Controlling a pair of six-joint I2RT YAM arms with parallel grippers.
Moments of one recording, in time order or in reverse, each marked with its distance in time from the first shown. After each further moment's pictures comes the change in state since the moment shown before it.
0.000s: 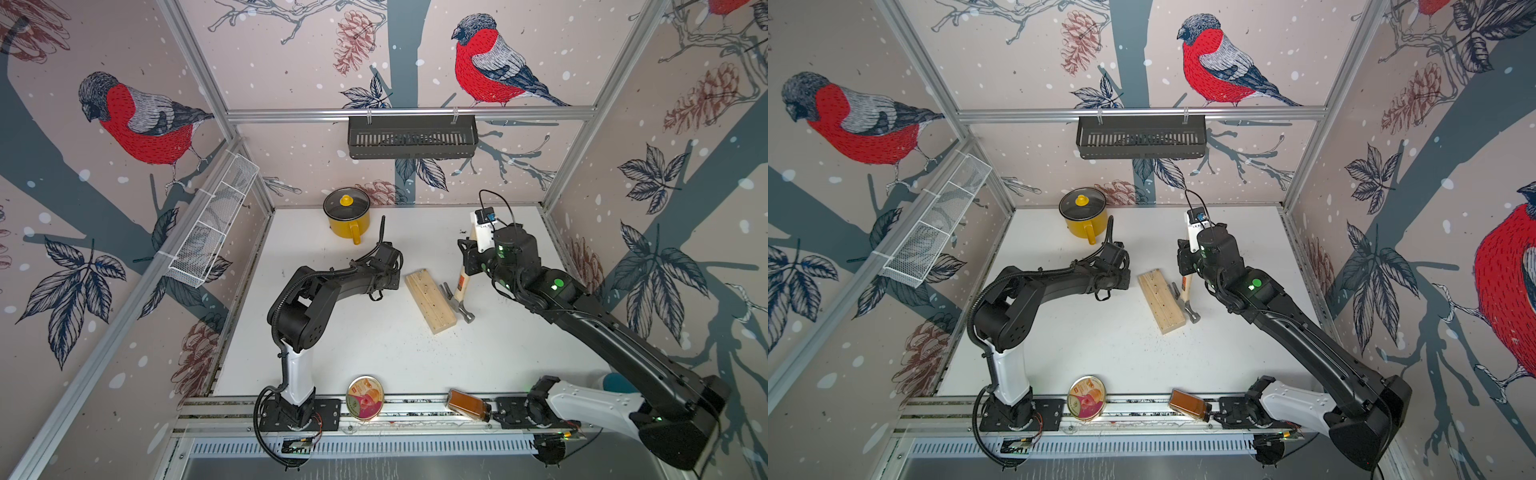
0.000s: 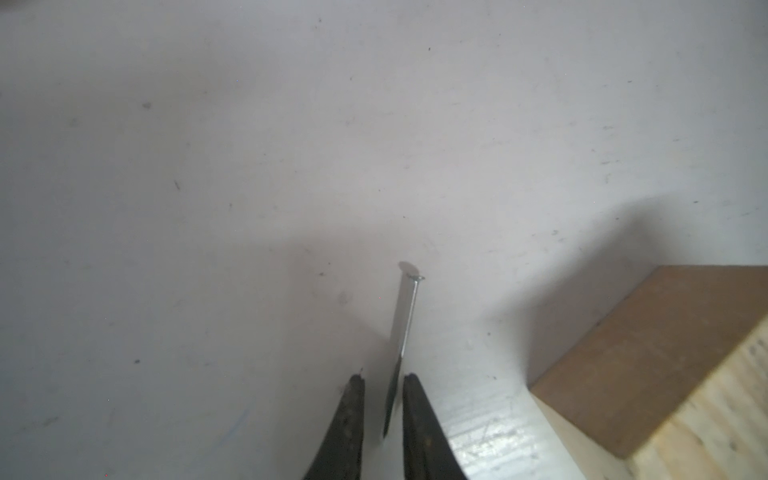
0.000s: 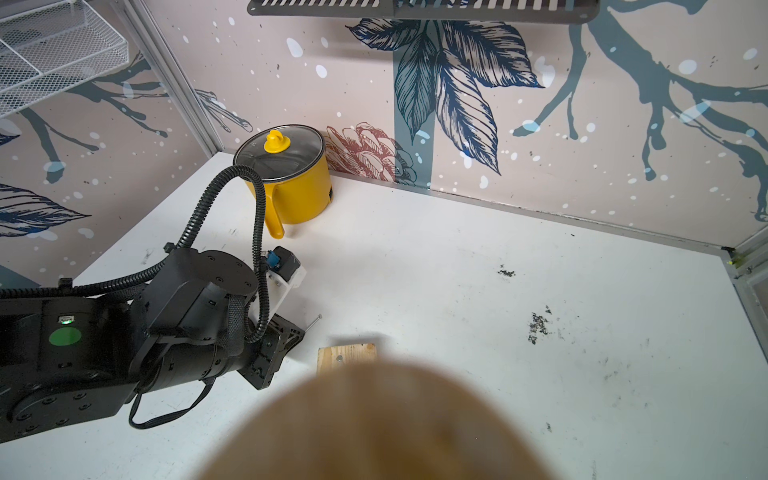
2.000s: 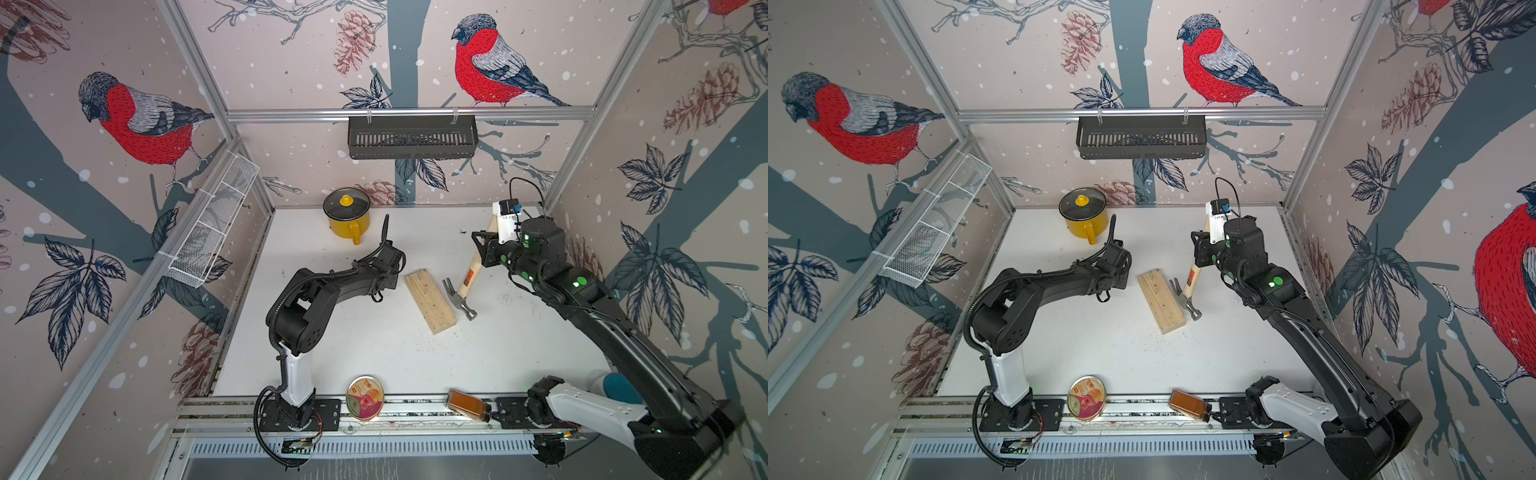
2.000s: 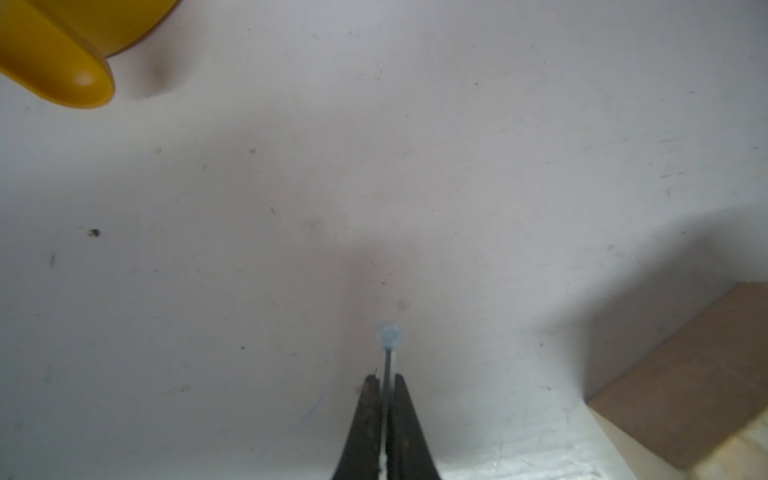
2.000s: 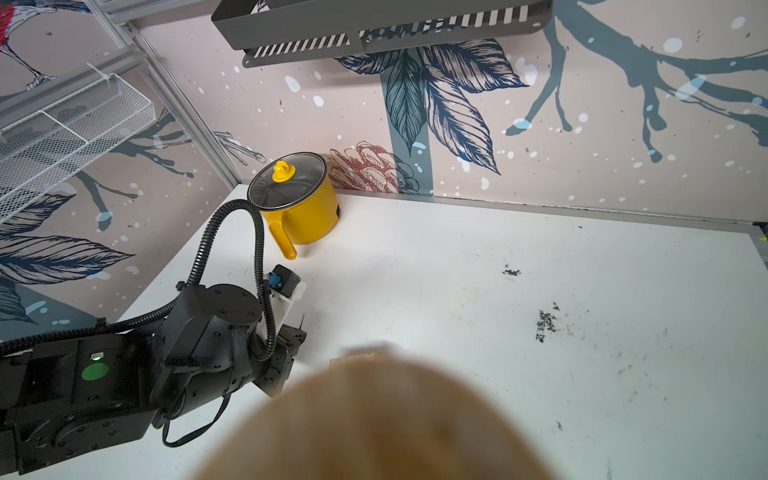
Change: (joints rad) left arm -0.017 -0.012 0.008 -0.023 -0.159 0.051; right arm -0.160 -0.045 0.021 -0.028 -0.185 0.050
